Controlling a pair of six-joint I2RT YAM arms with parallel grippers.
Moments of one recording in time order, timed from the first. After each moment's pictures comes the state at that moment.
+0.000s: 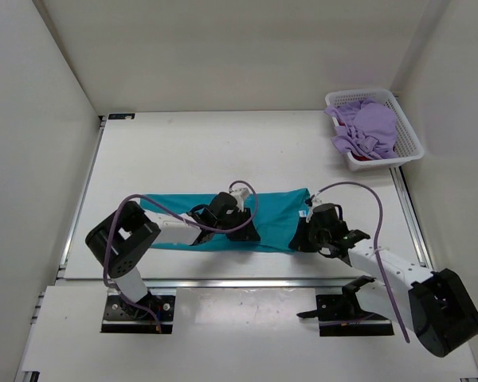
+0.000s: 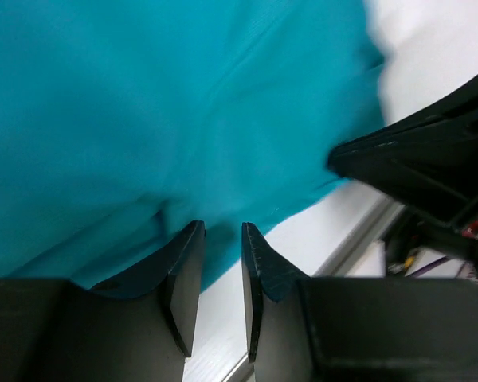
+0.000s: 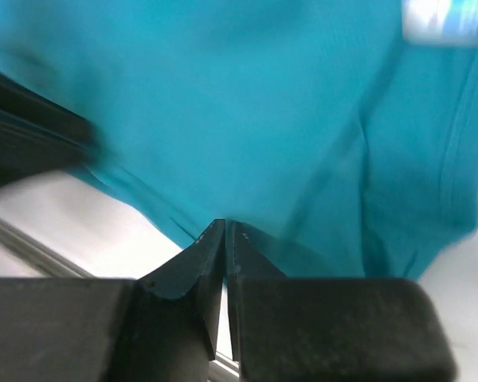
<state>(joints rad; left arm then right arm) -0.84 1.69 0.73 0.29 0.28 -0.76 0.47 1.01 0.38 -0.16 -0.24 0.51</state>
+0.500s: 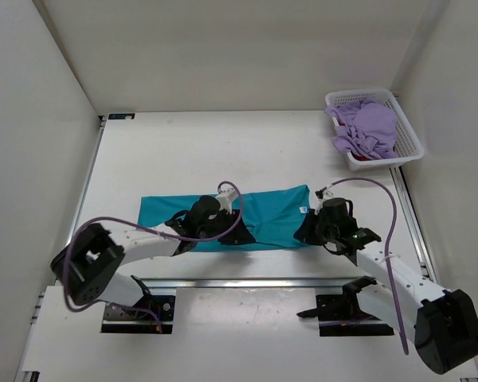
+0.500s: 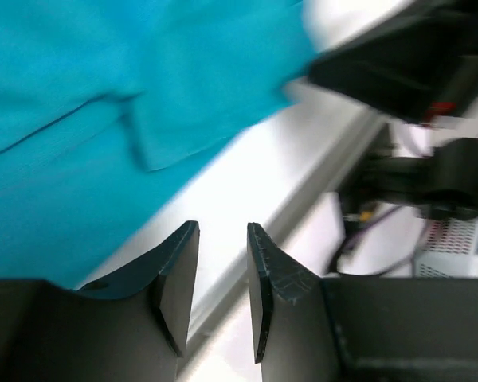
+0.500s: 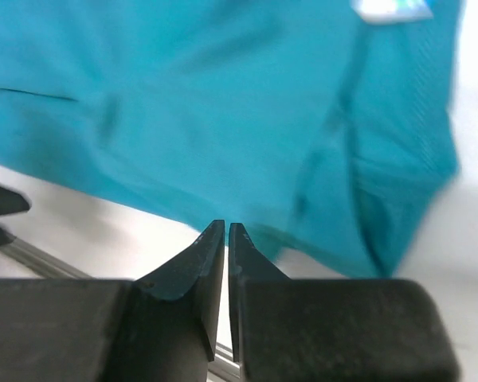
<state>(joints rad) -0.82 1.46 0.55 0.31 0.36 -0.78 0.38 0.92 0.37 -0.26 -0.23 0.53</state>
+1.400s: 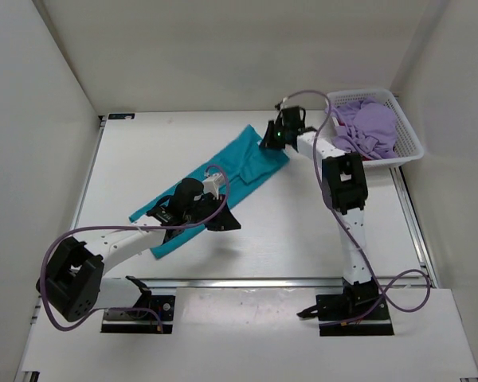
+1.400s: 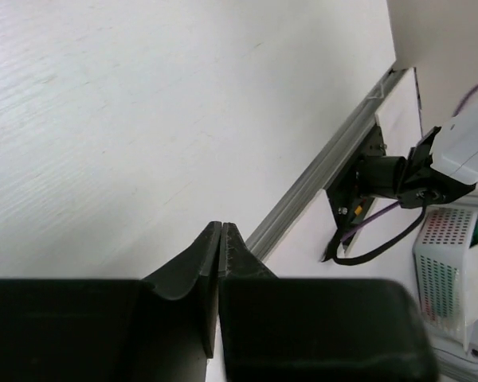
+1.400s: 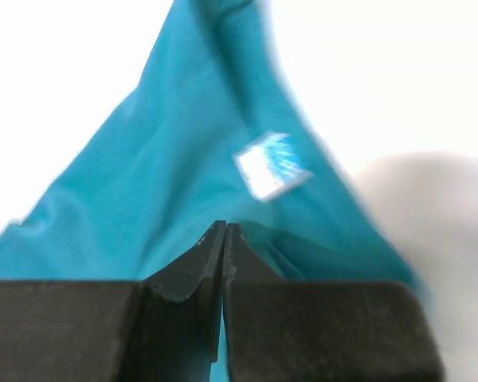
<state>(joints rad) -0.65 1.28 0.66 0.04 0.48 -0.62 0.28 2.37 1.85 -0.19 -0.35 0.42</state>
